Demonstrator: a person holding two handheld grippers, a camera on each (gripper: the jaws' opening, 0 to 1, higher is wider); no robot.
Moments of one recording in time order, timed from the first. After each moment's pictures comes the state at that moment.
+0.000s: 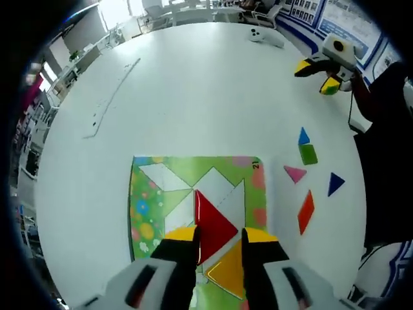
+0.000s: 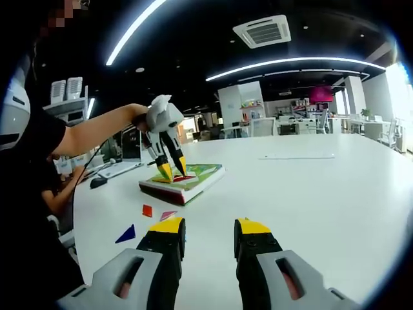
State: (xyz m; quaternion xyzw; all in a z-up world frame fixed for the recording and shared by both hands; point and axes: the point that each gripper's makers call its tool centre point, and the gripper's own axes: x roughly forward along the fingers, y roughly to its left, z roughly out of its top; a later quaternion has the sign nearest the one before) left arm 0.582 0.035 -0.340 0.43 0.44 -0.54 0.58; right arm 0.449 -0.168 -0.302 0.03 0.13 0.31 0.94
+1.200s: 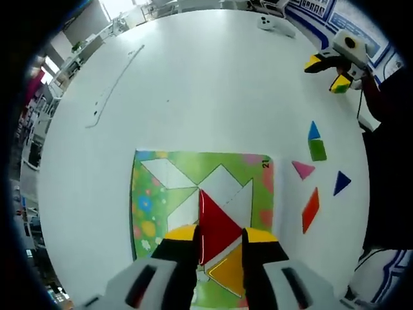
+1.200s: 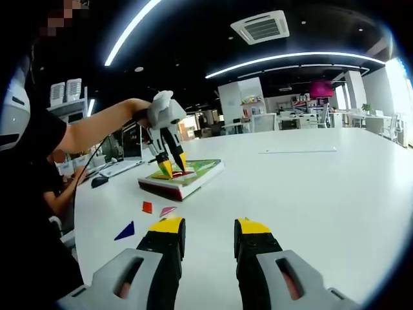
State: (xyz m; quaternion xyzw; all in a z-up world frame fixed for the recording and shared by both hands) left arm 0.577 0.045 -0.343 0.43 0.49 -0.50 0.57; right arm 0.449 -0.166 -0.313 0.04 0.14 0.31 0.94
